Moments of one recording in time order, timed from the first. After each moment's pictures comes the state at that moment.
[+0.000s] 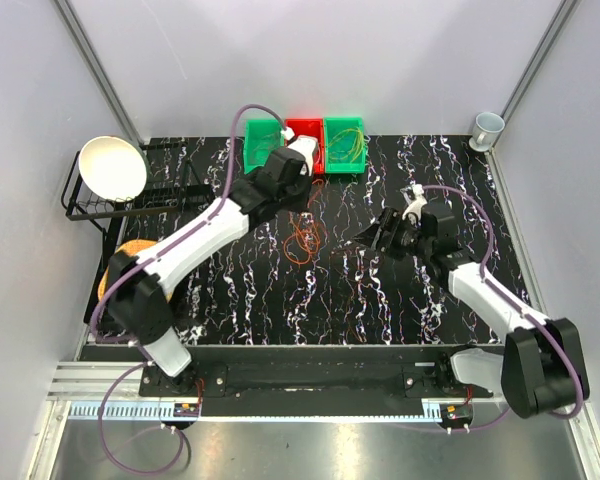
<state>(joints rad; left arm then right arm) -0.68 1.68 1.51 -0.46 -0.15 -0.27 0.26 1.22 0.65 0.03 -0.47 0.68</state>
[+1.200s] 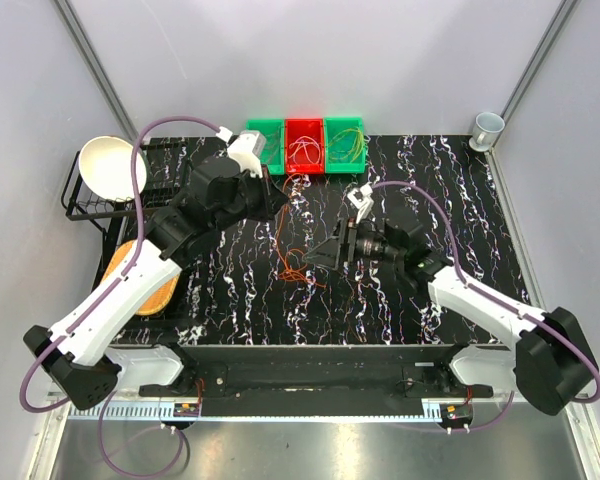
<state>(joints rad) -0.69 1.21 1.38 -0.55 -0.01 -0.44 0.61 1.20 0.71 0.32 -0.64 0.76</state>
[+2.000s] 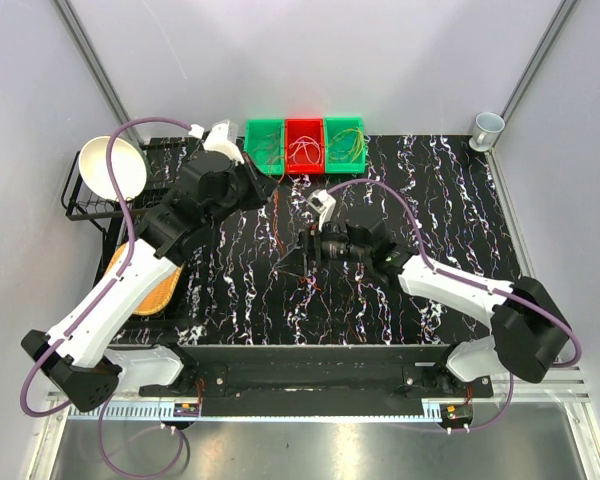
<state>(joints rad) -0.64 1.20 1.40 -0.53 -0.14 -0.66 0.79 1.40 0.87 0.29 -0.51 0.55</state>
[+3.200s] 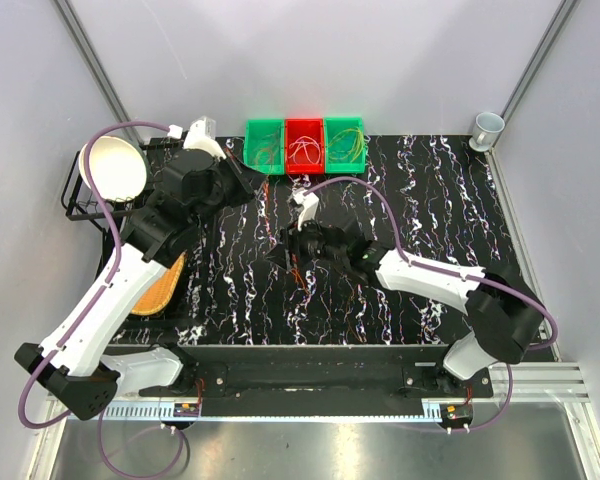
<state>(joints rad) -0.58 1.16 1.40 -0.53 -0.13 -0.74 0.88 1.55 0.98 0.26 -0.25 0.41</state>
